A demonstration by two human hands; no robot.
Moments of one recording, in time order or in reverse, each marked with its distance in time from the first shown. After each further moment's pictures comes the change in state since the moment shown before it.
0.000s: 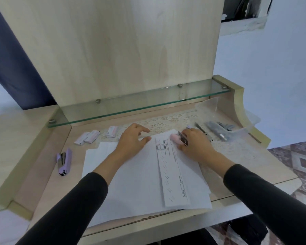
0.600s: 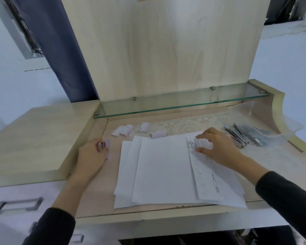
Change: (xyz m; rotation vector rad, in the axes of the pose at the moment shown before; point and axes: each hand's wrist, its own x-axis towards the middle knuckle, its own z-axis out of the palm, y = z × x) left_hand -0.115 -0.099 -0.113 0.091 0.401 -0.369; right_hand -0.012 -0.029 0.000 0.052 0.006 -0.141
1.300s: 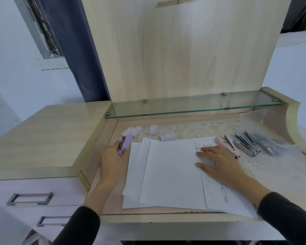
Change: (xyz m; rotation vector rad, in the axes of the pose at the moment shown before) left_hand -0.017 0.008 0.031 -0.085 0.092 -0.033; right_hand -0.019 -0.011 0.029 -0.032 0.003 -0.090
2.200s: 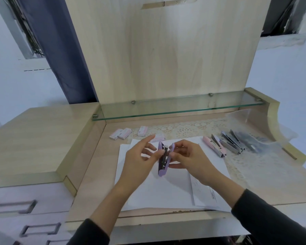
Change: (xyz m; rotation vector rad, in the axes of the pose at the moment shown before) left_hand -0.042 0.096 0.012 -0.511 -0.295 0.134; right_hand 0.006 -0.076 -0.027 1.082 -0.128 0.304
